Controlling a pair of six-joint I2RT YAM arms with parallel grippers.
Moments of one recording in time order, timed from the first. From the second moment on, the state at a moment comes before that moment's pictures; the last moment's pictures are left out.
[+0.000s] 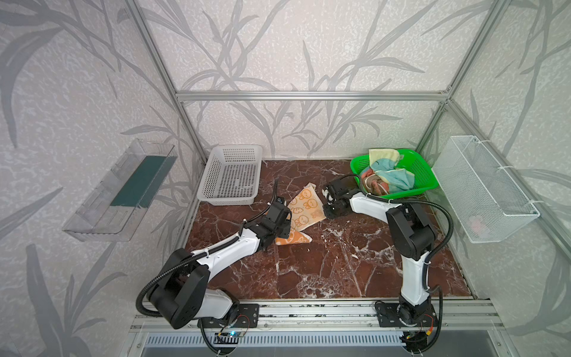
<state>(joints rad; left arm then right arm) -0.60 1.37 0.76 -0.28 -0.22 -0.35 0.53 2.04 1.37 -0.48 0.00 0.17</state>
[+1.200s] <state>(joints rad) -0.60 1.30 0.77 -0.22 -0.29 -0.23 0.59 1.98 1.42 -0.23 0.47 -0.73</state>
